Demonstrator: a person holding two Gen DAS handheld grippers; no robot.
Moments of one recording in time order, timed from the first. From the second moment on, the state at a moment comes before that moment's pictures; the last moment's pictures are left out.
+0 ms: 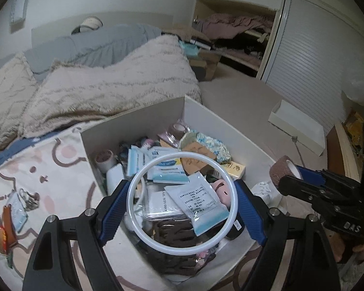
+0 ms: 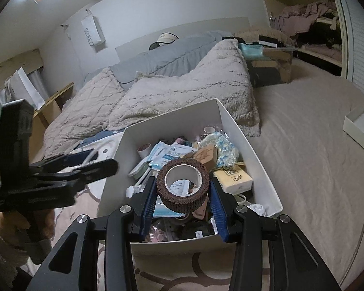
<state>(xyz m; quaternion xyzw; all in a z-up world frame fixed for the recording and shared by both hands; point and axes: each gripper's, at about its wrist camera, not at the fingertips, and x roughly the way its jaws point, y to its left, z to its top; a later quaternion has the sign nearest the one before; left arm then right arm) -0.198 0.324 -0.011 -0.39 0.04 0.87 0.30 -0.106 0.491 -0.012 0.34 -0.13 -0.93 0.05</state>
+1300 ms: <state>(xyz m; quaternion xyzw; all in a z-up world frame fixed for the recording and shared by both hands) -0.239 0.331 -0.058 -0.46 0.03 0.85 0.27 -0.148 0.510 -0.055 0.41 -0.15 -0.90 0.00</state>
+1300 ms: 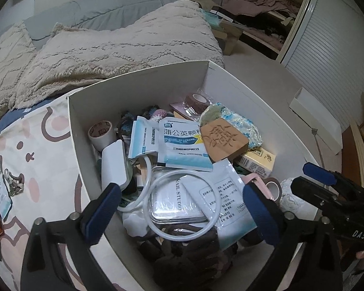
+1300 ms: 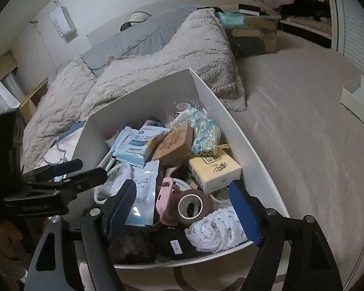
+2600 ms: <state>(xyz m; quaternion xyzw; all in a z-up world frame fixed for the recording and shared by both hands) -0.110 0.243 0.078 -0.29 0.03 0.93 0.23 -0.042 0.439 0.063 0.25 -0.07 -0.97 0.03</state>
